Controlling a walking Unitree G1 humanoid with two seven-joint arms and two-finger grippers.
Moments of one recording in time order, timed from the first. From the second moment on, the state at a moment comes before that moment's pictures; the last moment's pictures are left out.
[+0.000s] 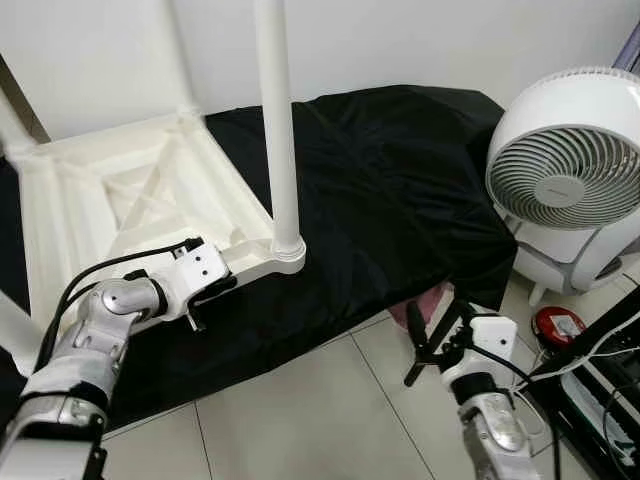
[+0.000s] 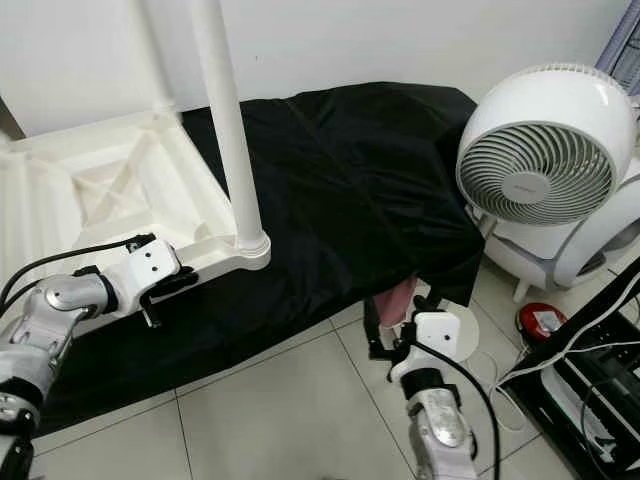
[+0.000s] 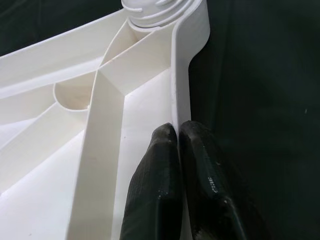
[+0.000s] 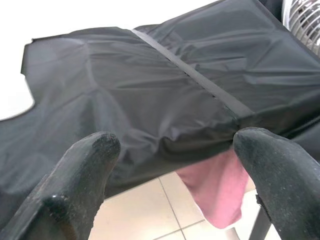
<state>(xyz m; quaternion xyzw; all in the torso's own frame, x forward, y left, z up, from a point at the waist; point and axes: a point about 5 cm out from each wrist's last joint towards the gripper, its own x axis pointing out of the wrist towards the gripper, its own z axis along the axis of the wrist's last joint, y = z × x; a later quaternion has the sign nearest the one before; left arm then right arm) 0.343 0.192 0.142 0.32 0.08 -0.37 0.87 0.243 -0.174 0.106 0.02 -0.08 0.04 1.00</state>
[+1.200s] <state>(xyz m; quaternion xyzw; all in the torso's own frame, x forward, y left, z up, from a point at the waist) 0.335 0.212 0.138 0.45 0.12 -0.39 0.79 0.245 -0.171 0.106 0.02 -0.08 0.05 1.00</state>
